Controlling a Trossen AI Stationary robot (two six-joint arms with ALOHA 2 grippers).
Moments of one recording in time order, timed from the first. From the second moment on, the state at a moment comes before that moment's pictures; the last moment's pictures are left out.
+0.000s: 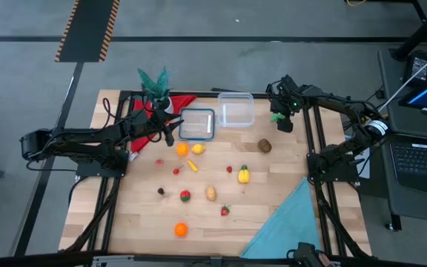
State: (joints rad) left arm 0.41 0.95 0.31 0.43 -0.11 0.04; right arm -0.95 1.48 0.86 -0.67 -0.09 -0.79
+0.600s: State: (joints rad) left arm 0.41 0.95 0.31 0.43 -0.11 0.09; right arm -0.95 1.48 0.86 -0.64 -0.09 -0.79
